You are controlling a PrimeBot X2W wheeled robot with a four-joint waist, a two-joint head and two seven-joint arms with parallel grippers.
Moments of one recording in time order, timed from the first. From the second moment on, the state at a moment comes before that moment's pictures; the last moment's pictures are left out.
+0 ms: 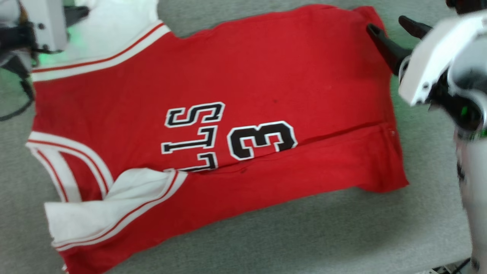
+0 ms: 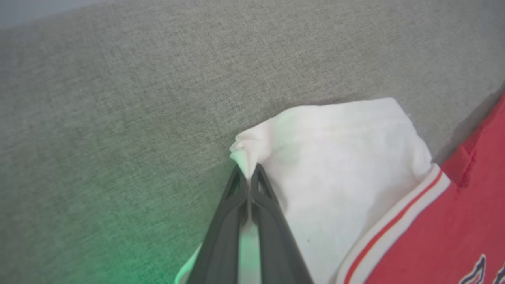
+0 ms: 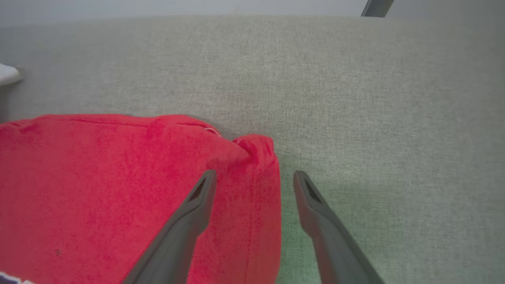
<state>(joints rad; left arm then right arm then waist) -1.47 0.72 -1.08 0.73 -1.32 -0.13 0.65 -0.85 -0.19 0.10 0.17 0.43 0.13 0.72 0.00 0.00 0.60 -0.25</state>
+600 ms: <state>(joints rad) -1.47 0.69 -1.16 0.61 -1.38 -0.13 0.54 -1.10 -0.22 0.20 0.51 0.46 0.13 0.89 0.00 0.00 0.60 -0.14</state>
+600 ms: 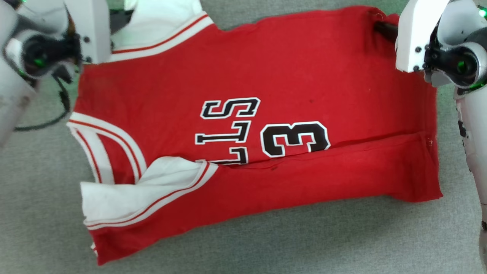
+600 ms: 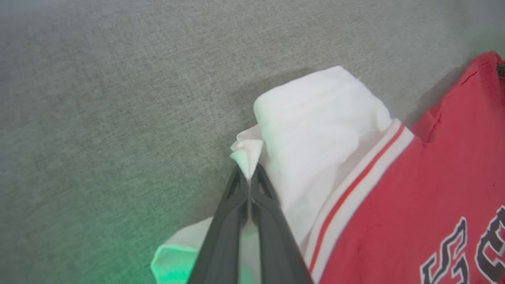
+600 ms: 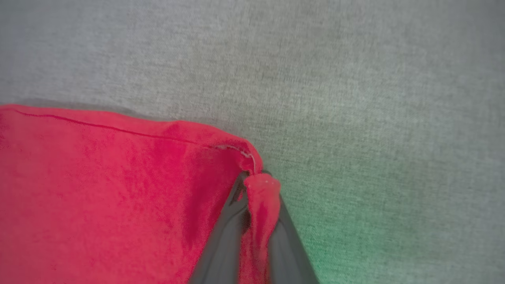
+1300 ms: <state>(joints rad) -1.21 0.90 -1.18 0.06 -1.50 -0.13 0.12 -0.71 -0.51 0.34 0.20 0.68 0.13 0.69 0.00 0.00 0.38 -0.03</state>
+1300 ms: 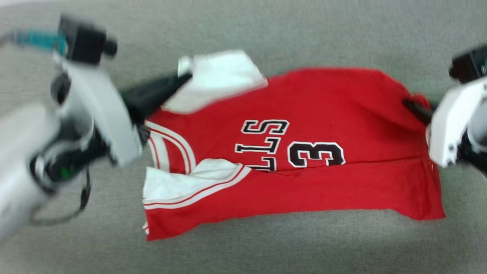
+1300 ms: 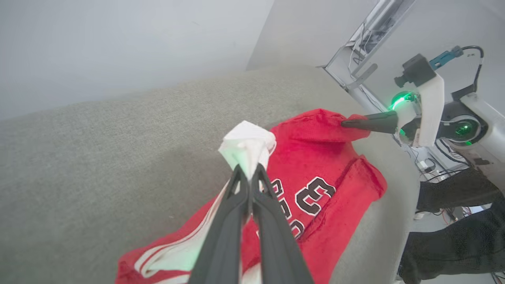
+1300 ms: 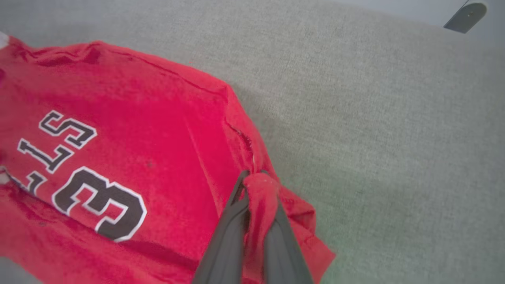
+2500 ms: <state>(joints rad) -0.68 0.89 -1.24 0.07 -1.48 -0.13 -0.26 -0.27 -0.51 0.11 0.03 0.70 0.13 0.60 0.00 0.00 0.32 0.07</state>
